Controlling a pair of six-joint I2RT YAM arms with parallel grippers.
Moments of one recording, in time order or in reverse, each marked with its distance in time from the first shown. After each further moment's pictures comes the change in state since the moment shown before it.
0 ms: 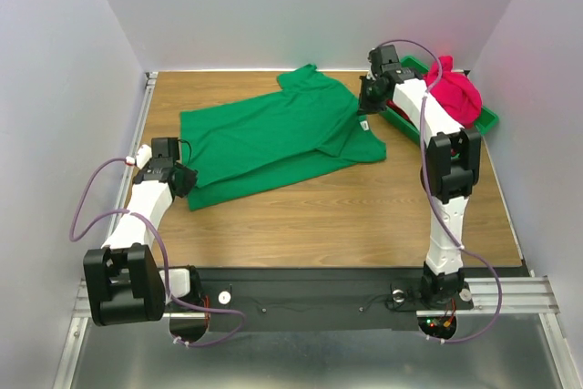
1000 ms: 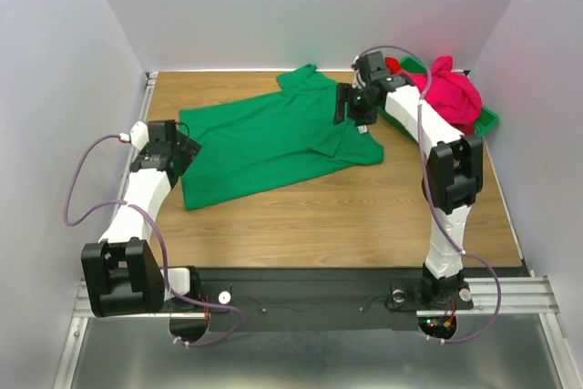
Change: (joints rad) left arm 0.001 0.049 0.149 0.039 -0.079 0.074; right arm 0.076 -0.091 -0.090 -0.004 -0.082 0.016
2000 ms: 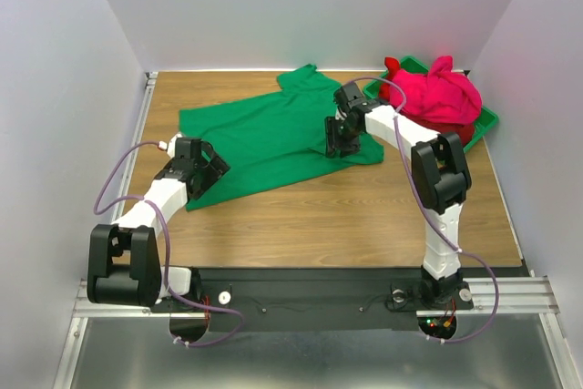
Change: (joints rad) left arm -0.161 0.051 -0.207 0.221 0.166 0.083; right arm 0.121 0.016 -0.243 0.079 0.019 0.032
